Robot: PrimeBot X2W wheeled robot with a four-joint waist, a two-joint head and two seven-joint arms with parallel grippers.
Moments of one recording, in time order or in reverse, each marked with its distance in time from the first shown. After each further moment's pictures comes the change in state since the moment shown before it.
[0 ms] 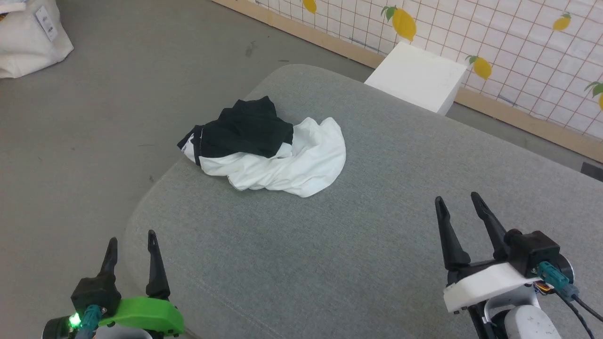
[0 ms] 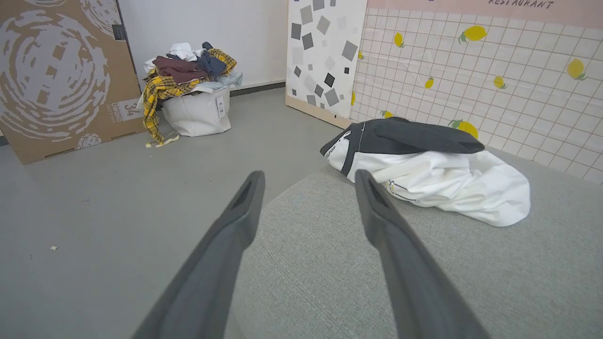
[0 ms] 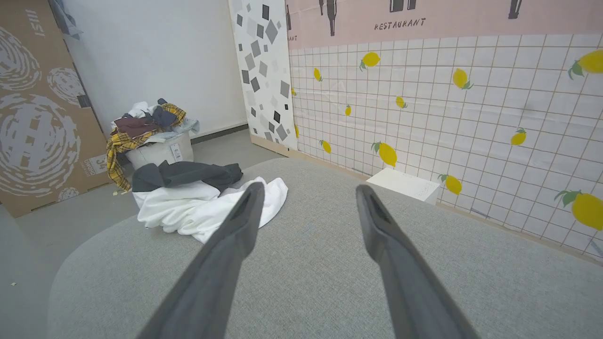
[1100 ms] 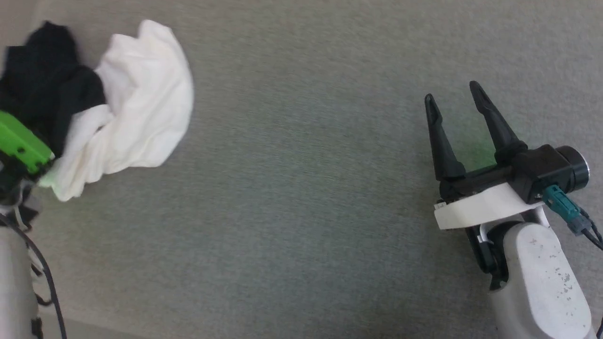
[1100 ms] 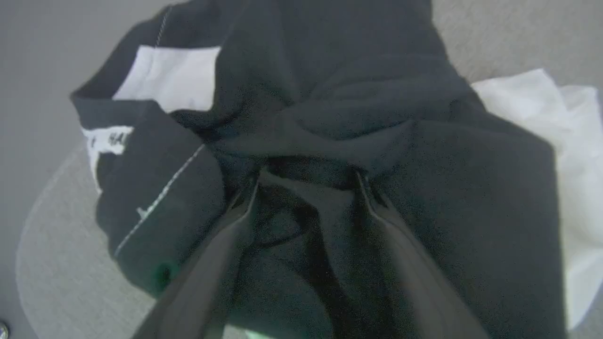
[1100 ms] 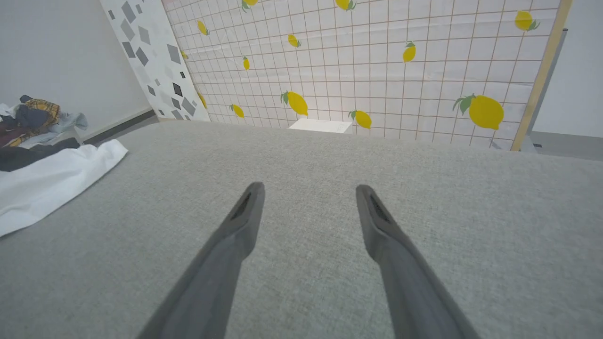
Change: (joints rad) left arm -0.654 0.255 0.214 0.249 -0.420 0.066 0.942; right arm -0.267 0.001 0.061 -0.128 -0.105 0.000 0.040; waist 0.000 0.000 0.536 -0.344
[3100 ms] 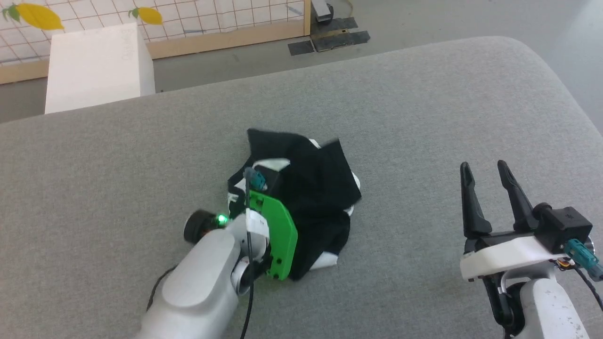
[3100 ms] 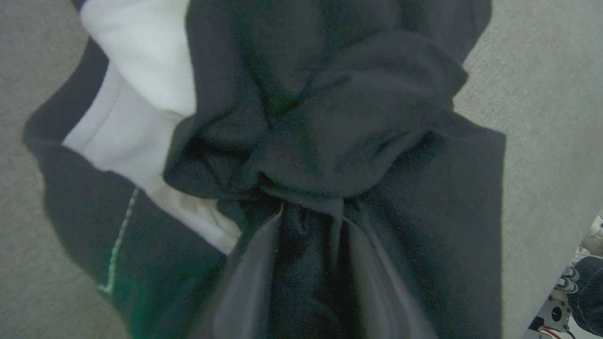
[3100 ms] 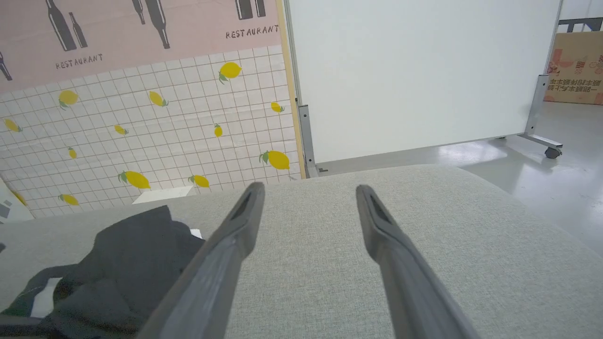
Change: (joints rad) left arm 0.059 -0.289 -0.768 0.203 0.162 -0.282 -0.179; right arm 0.176 -0.001 -0.129 0.145 0.141 0.000 -0.078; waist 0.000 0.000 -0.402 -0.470
